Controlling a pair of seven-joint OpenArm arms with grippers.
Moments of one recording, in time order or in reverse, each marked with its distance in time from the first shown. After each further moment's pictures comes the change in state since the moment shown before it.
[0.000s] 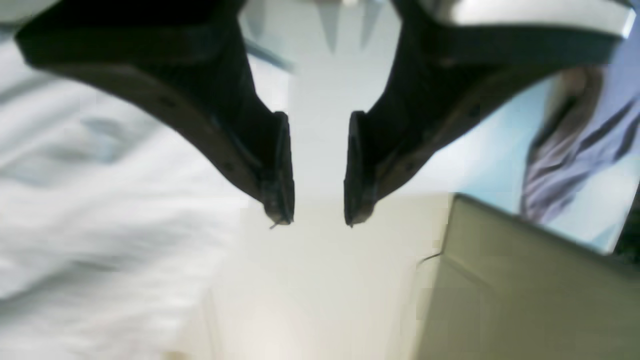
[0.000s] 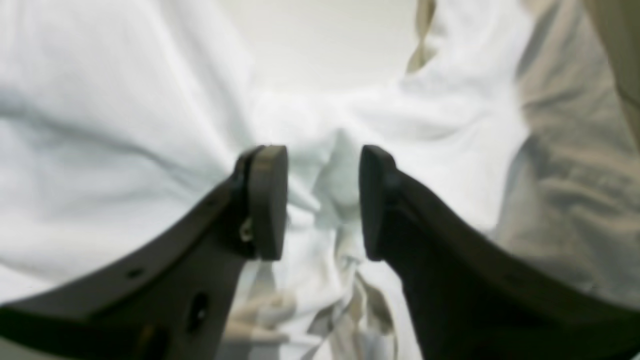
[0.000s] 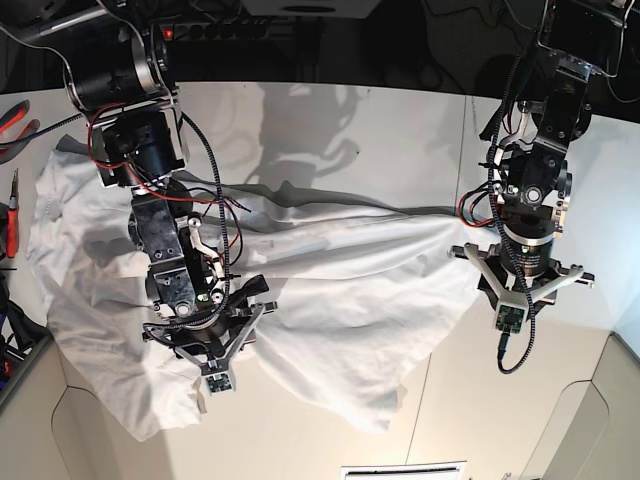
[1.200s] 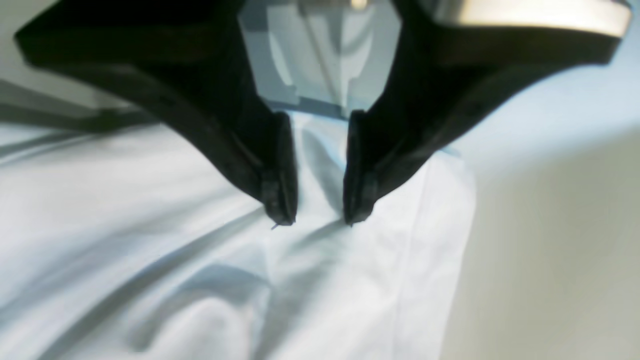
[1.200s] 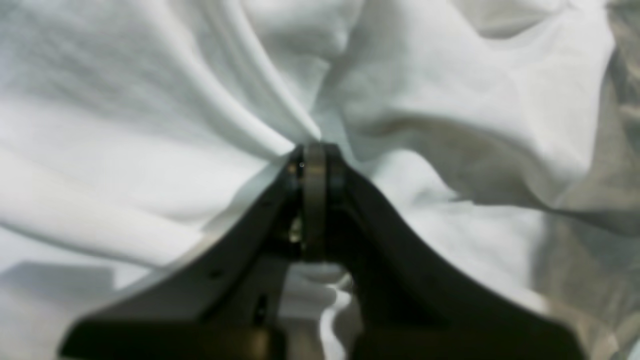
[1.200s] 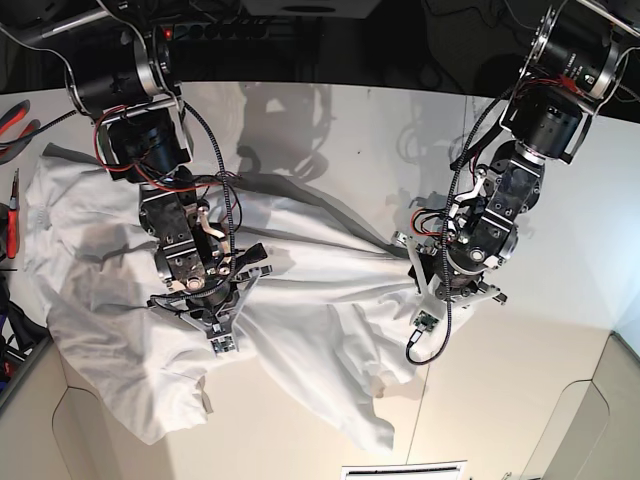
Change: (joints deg) left arm -18.1 4.3 14.9 -35.5 -8.0 -20.3 1.6; right arm 0.6 -0.1 -0.1 -14.3 -3.5 -1.5 6.4
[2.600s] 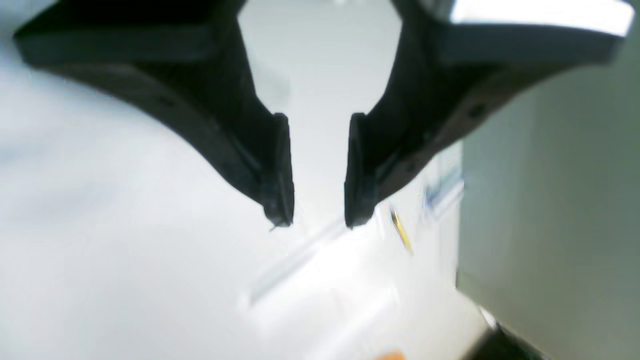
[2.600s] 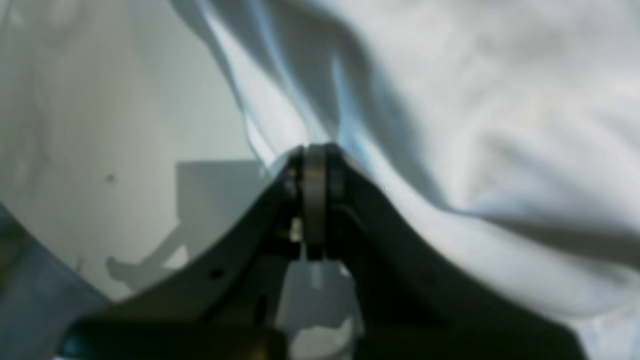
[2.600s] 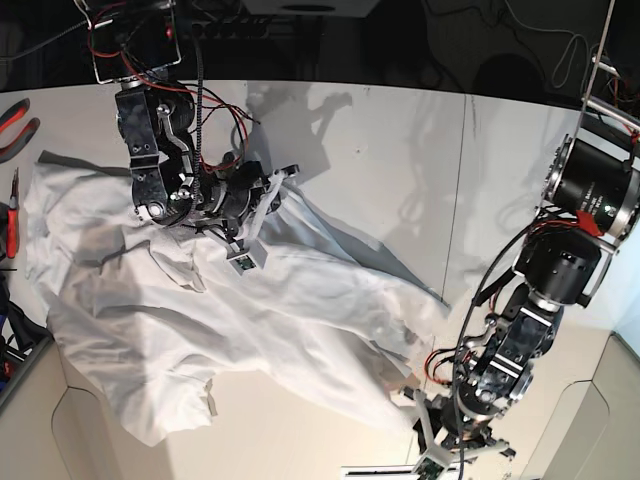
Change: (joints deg) left arm -27.8 0.8 7.6 -16.2 -1.5 4.1 -24.4; right arm -21.2 2.5 0.2 34.1 24.0 19.2 -34.0
